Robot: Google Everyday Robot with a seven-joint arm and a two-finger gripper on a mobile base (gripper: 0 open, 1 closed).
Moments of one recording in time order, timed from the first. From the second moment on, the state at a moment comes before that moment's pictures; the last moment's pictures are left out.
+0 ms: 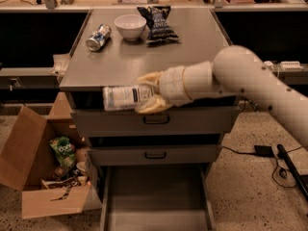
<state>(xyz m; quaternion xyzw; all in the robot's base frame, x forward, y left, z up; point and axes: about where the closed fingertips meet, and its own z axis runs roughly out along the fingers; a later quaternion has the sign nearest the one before) 0.565 0.019 0.836 -0.70 0.50 0.13 0.49</state>
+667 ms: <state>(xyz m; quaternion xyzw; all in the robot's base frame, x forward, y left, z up) 0.630 0.032 0.918 -0.68 0.49 0.14 0.52</state>
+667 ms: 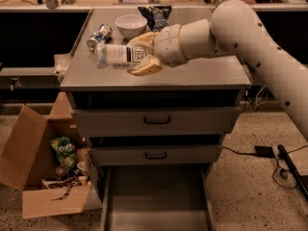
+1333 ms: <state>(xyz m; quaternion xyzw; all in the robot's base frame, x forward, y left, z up) 0.704 0.069 0.920 -0.64 0.55 0.21 0.50</state>
